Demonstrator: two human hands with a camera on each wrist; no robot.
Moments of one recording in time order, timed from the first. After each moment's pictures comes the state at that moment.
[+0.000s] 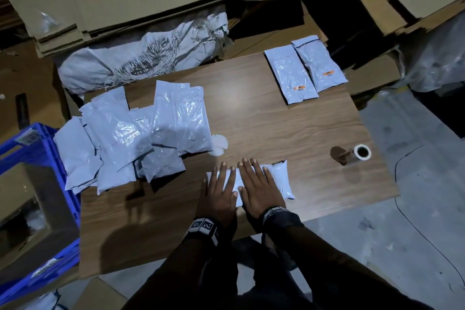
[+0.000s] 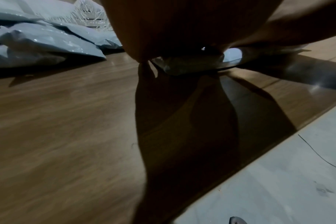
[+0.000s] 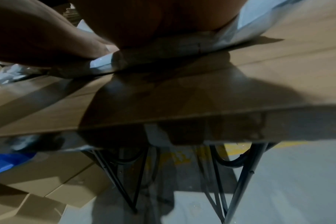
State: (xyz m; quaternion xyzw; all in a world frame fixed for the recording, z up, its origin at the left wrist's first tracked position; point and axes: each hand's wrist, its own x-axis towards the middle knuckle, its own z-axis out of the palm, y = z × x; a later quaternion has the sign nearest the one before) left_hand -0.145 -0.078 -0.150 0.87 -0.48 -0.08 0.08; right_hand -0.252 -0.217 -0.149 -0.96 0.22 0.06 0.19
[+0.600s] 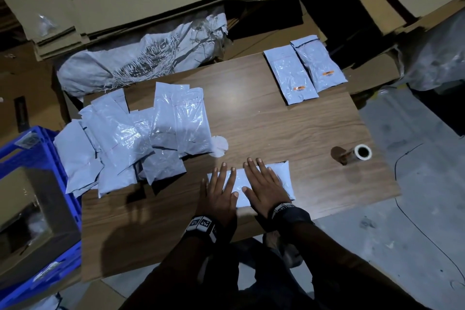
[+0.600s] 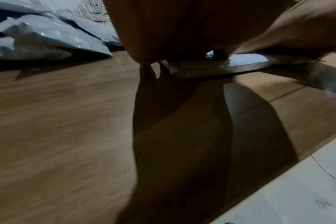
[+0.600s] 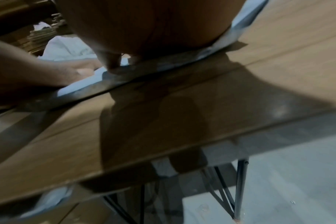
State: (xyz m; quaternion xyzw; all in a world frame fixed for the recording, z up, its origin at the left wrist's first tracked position) left_hand -0.139 -0.079 -0.143 0.87 -0.47 -0.12 0.07; right_hand -0.258 -0.236 -0.141 -0.94 0.21 0.10 0.26
